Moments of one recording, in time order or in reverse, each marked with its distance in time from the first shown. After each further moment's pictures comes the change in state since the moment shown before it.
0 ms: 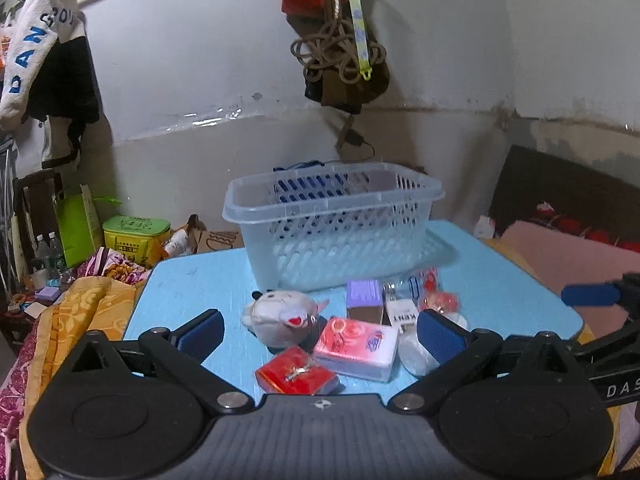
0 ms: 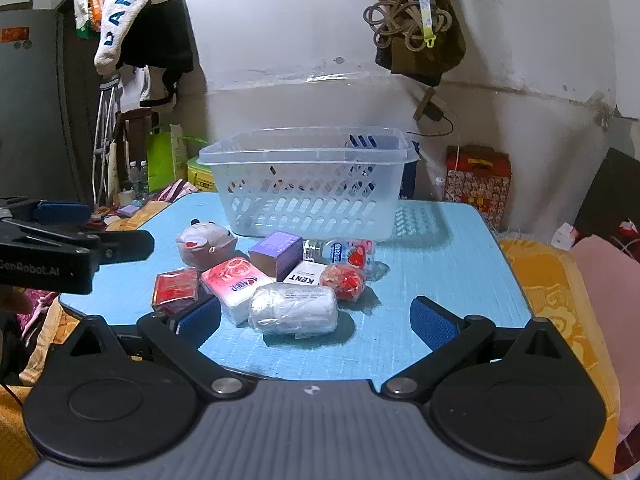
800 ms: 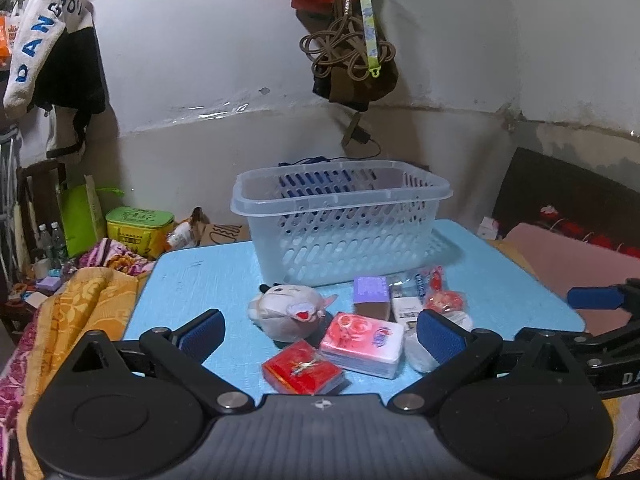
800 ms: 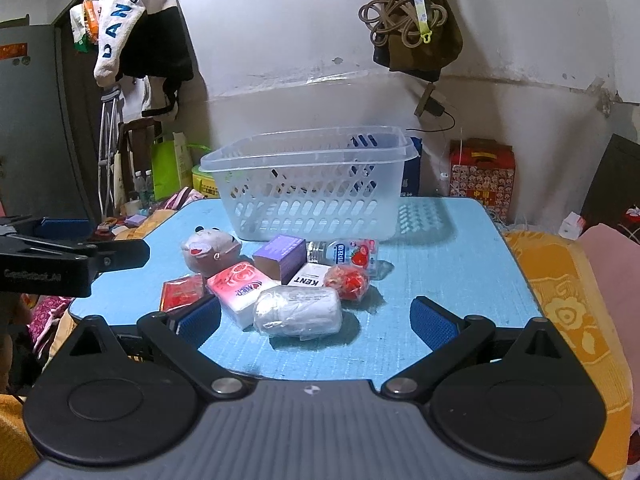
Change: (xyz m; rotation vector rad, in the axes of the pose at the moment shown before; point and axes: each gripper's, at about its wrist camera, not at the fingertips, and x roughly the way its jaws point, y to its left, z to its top) left arm -0.002 0.008 -0.002 -0.022 0.010 0.014; right arm -0.002 -0.008 0.000 0.048 0.000 0.029
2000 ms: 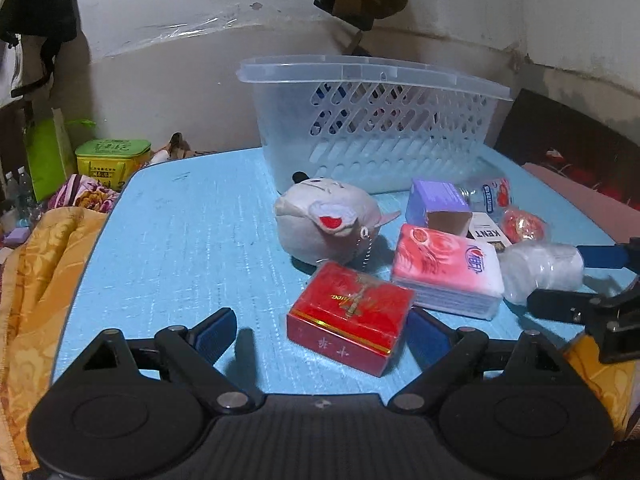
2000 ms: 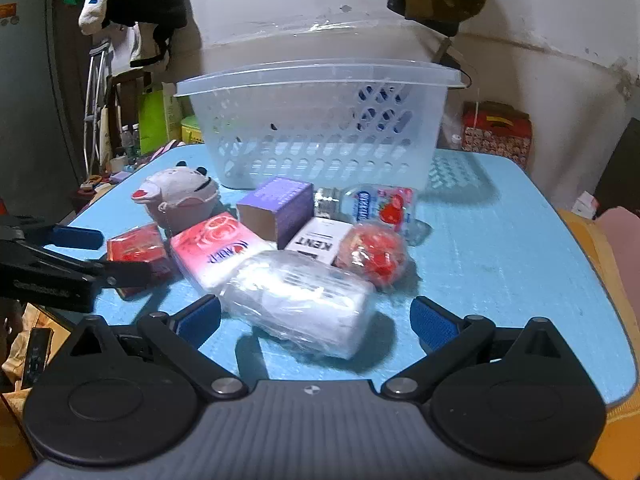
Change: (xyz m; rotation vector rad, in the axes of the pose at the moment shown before) left arm 0.098 0.057 -0.041 -0.008 0.206 -0.090; right arm 0.083 0.009 -0.019 -0.040 0.115 -0.018
